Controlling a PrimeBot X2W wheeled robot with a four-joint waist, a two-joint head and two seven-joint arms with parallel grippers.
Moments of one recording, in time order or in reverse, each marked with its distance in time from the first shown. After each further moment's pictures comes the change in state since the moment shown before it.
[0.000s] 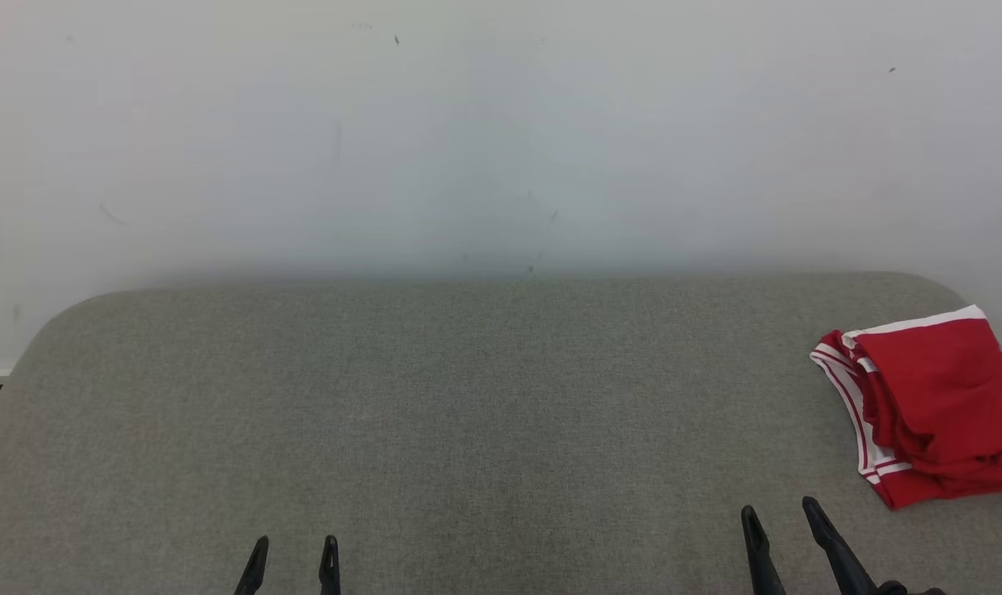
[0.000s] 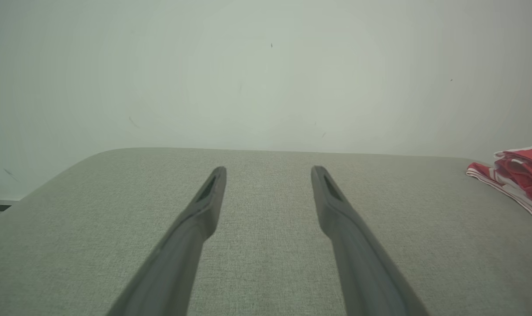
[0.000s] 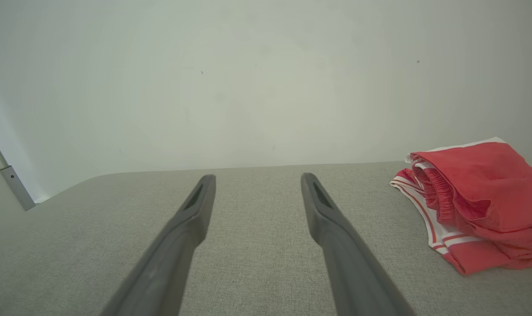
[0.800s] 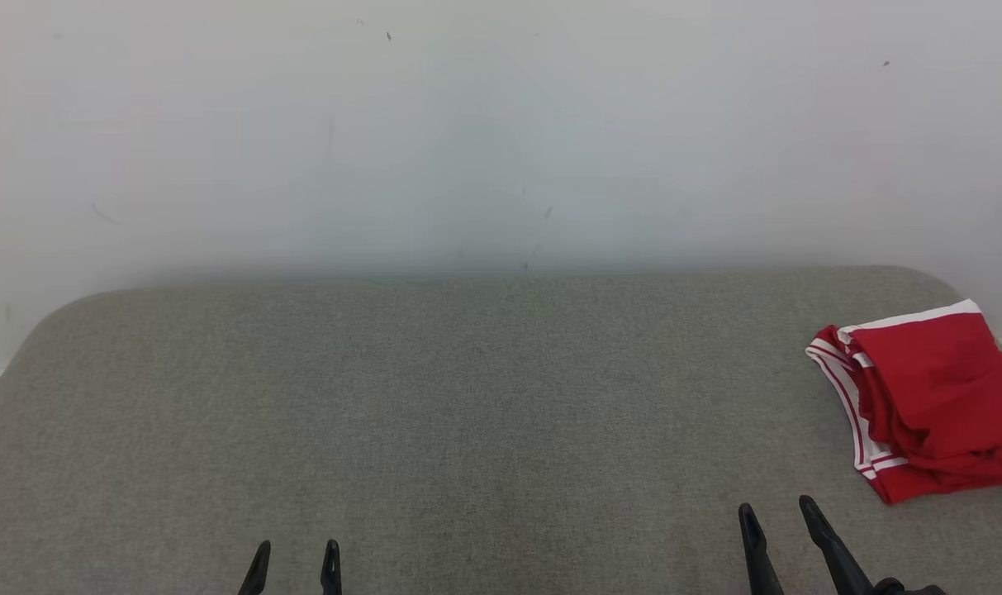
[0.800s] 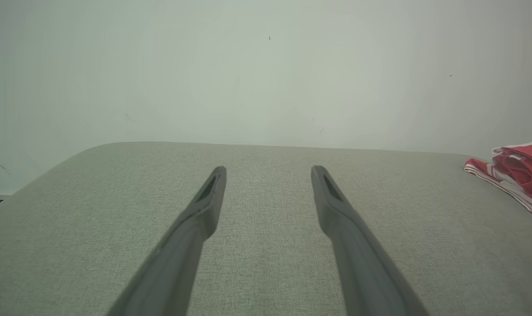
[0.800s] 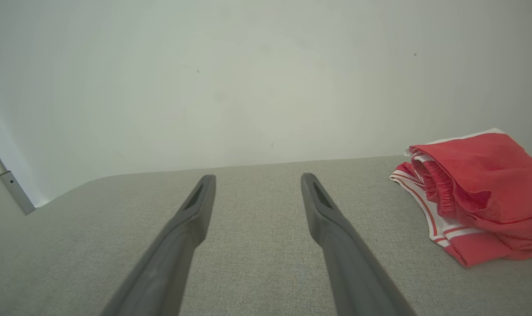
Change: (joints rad) left arm 0.000 0.000 -0.002 0.010 -0.009 0.000 0.000; right arm -0.008 0.007 0.002 0.013 0.016 0.000 0.000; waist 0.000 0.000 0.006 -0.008
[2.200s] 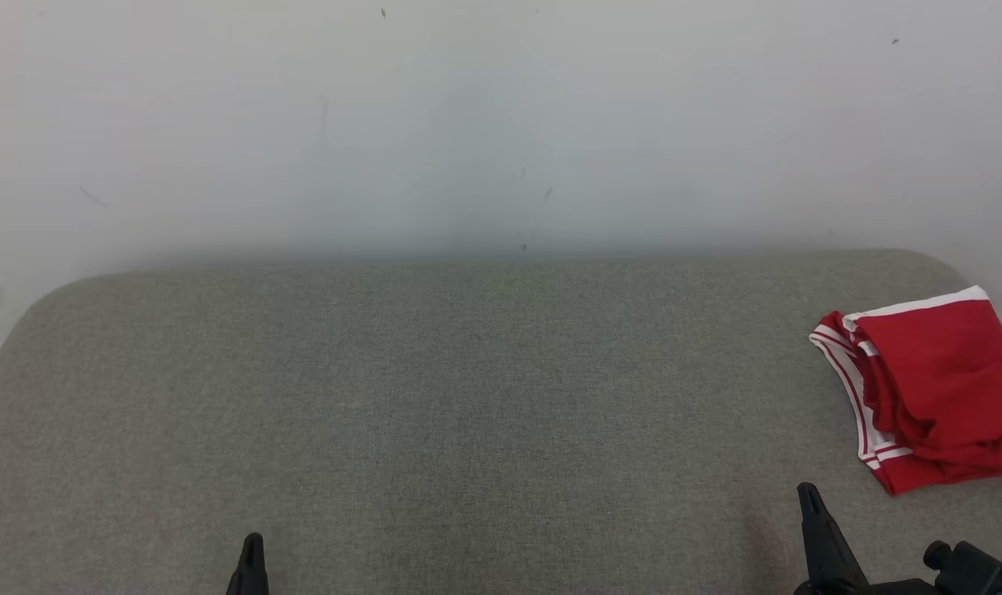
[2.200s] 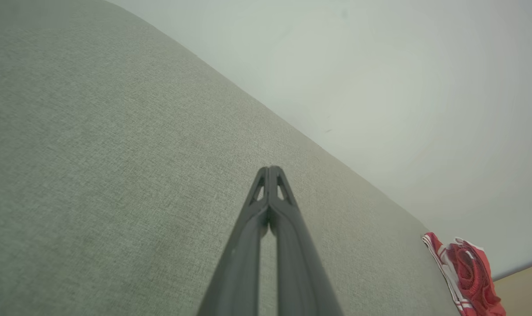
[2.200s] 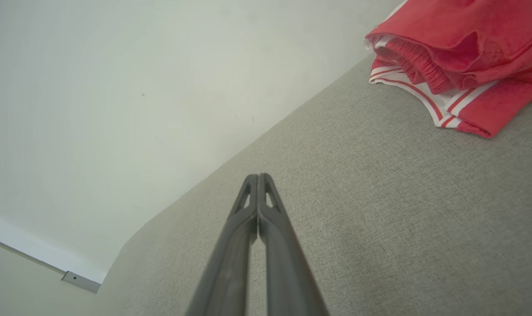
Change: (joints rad) left arm -0.091 0.005 0.070 0.114 -0.579 -0.037 0.122; right arm -0.112 0.020 -0.071 0.144 0.536 0.000 0.150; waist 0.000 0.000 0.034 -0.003
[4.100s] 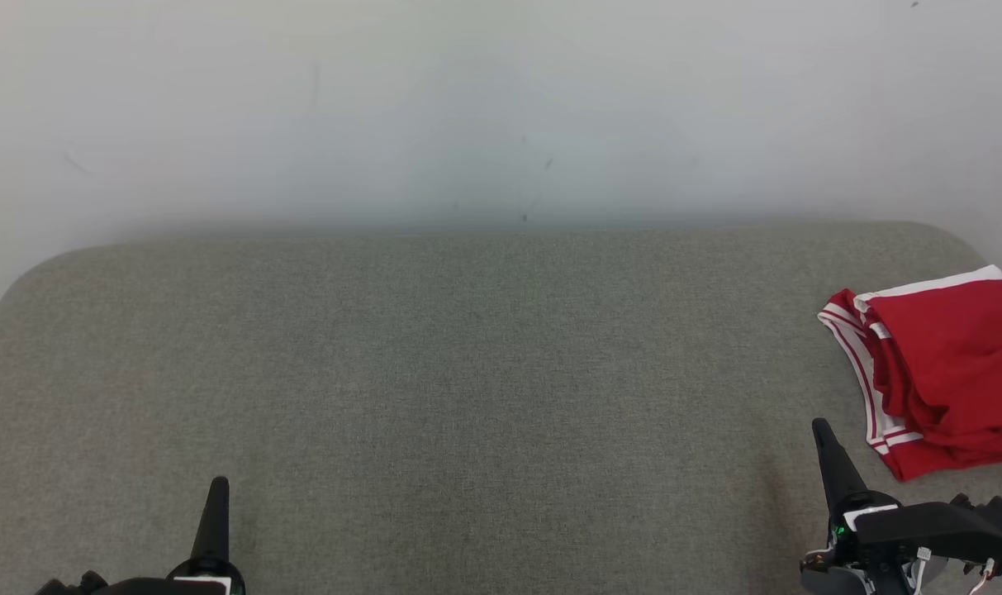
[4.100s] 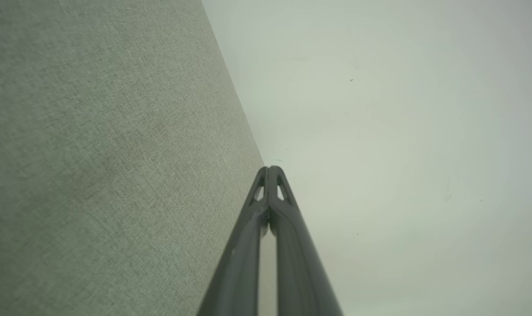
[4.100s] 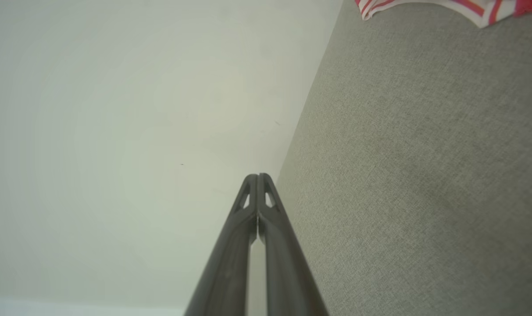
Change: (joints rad) left arm -0.146 0.000 0.101 0.055 -0.611 -0.041 0.142; right arm -0.175 0.034 -0.119 0.090 0.562 0.000 0.180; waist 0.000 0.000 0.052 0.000
